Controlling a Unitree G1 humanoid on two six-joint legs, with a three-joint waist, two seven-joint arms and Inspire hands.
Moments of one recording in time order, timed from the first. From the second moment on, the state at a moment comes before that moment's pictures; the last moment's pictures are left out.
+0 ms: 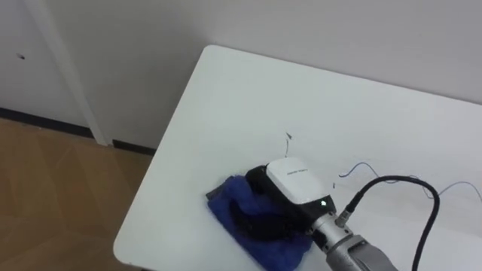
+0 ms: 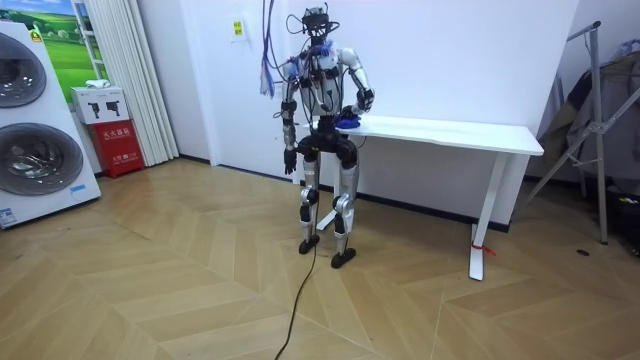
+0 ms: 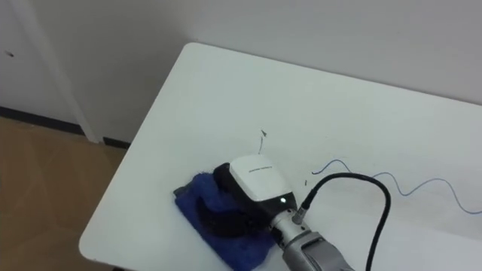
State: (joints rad) left arm 0.14 0.26 -0.07 1.14 0.25 -0.03 0.11; right arm 0.10 -0.40 0.49 0.13 -0.87 -0.20 -0.21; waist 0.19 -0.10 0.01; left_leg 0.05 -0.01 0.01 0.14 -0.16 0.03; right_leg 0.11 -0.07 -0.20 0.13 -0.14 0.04
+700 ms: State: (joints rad) left arm 0.31 0.19 0.04 1.00 0.25 0.07 0.10; right arm -0.25 -0.34 0.09 0.81 -0.53 -0.13 -0.26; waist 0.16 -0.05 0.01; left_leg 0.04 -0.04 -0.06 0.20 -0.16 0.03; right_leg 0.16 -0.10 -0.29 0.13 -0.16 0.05
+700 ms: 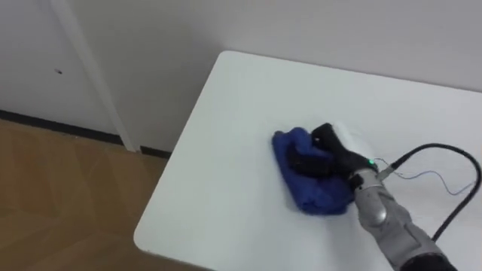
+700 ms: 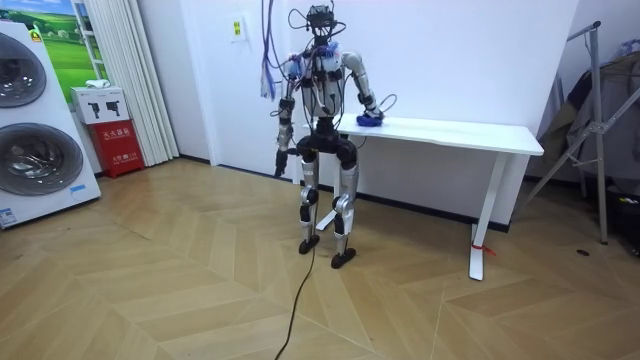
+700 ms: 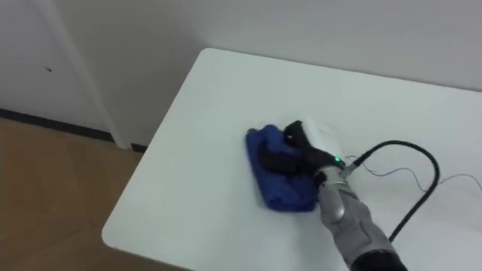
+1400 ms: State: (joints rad) left arm 0.35 0.23 0.26 0.95 0.25 0.04 0.11; right arm 0.01 -0.43 -0.23 0.93 -0.59 -0.17 -0.48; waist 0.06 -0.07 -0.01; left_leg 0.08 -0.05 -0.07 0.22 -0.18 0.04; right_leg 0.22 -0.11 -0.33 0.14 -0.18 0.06
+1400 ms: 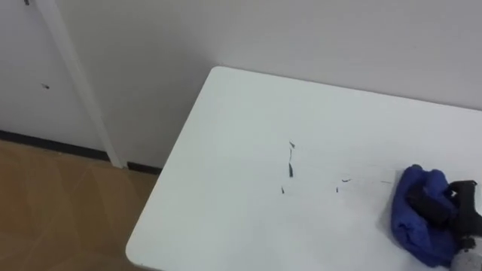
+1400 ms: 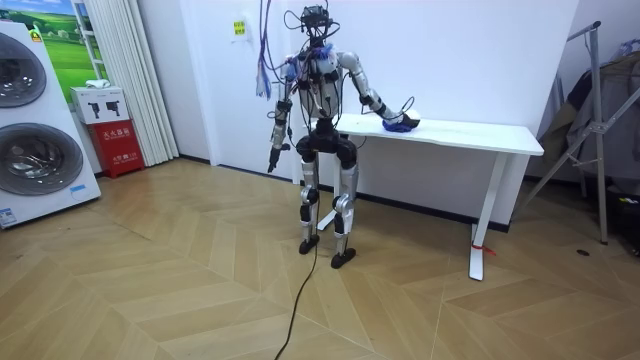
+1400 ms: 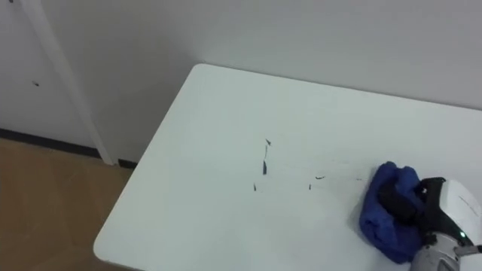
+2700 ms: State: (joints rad) left arm 0.34 0.23 0.27 0.92 0.28 0.07 0.12; right arm 0.07 -0.38 -0.18 0.80 -0.58 -0.16 -0.46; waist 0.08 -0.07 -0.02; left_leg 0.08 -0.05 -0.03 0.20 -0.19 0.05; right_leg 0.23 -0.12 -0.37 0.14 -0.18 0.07
